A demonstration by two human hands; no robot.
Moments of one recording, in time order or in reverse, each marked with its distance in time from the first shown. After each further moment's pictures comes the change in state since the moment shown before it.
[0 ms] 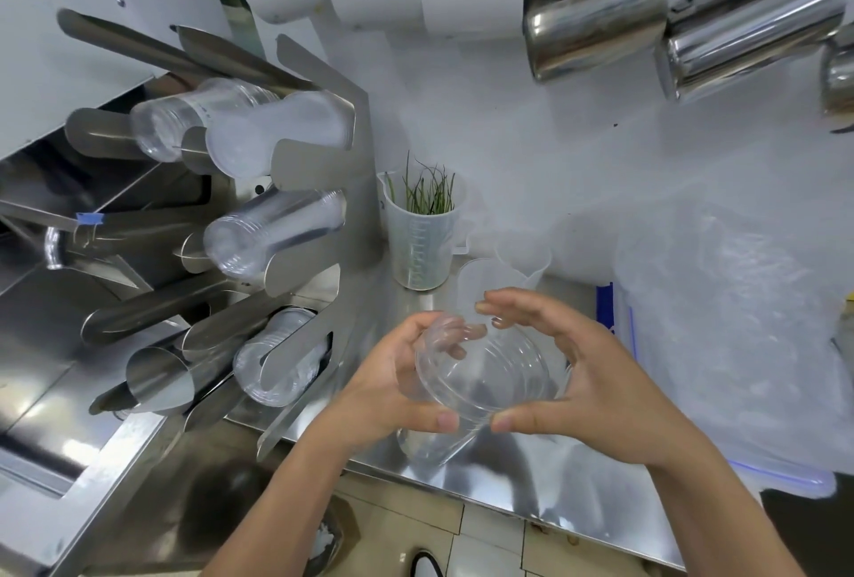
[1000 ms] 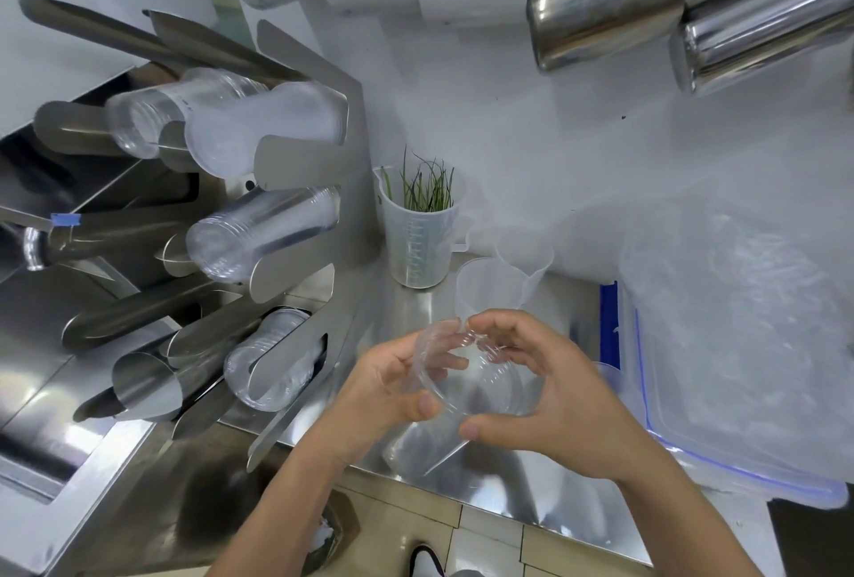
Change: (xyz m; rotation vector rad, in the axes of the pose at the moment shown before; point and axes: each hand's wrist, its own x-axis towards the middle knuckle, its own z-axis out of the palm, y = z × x) left_hand 0.009 -0.016 -0.002 -0.159 -0.026 -0.012; right_hand 0.014 0.021 0.023 0.034 0.033 0.110
